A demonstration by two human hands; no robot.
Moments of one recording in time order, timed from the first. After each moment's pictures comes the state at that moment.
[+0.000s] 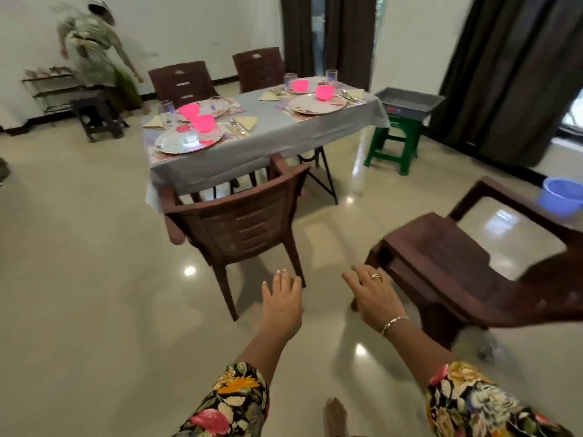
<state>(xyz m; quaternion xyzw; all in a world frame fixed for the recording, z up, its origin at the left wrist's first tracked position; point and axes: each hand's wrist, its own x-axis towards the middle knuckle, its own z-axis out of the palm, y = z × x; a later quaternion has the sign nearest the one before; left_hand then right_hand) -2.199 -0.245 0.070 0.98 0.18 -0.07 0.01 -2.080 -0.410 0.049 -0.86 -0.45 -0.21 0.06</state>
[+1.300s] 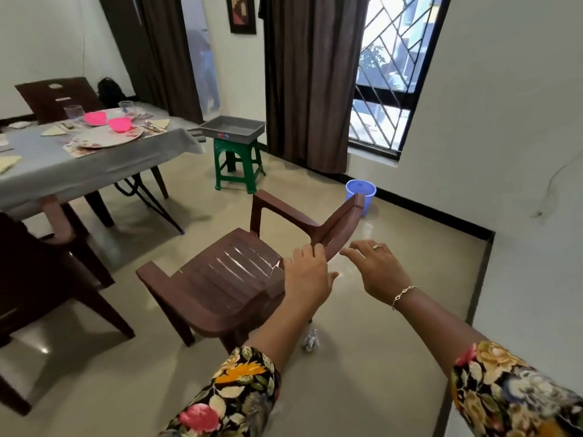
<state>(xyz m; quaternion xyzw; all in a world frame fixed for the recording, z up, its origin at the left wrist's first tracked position) -1.935 -0.840 0.142 0.99 -0.02 0.12 0.10 -1.889 -1.003 0.130 -0.90 -0.34 -0.27 0.01</state>
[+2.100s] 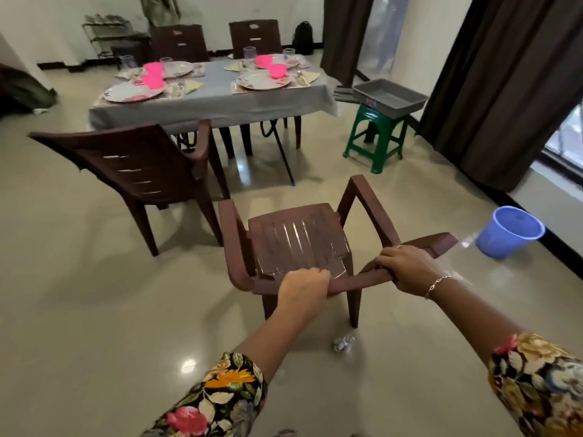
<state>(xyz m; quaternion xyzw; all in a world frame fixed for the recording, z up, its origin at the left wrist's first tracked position) -1.889 -0.869 0.130 0.98 0.19 -0.01 0.01 -1.687 -0.997 0.118 -0.78 -0.62 0.00 -0.06</state>
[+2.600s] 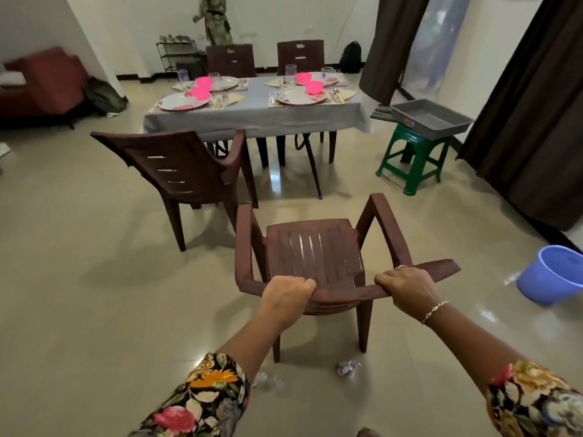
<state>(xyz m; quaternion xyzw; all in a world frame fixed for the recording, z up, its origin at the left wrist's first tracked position) -1.883 -0.874 0.130 0.97 0.23 -0.02 -0.02 -1.663 -1.004 0.107 -0.71 -0.69 -0.13 0.03</state>
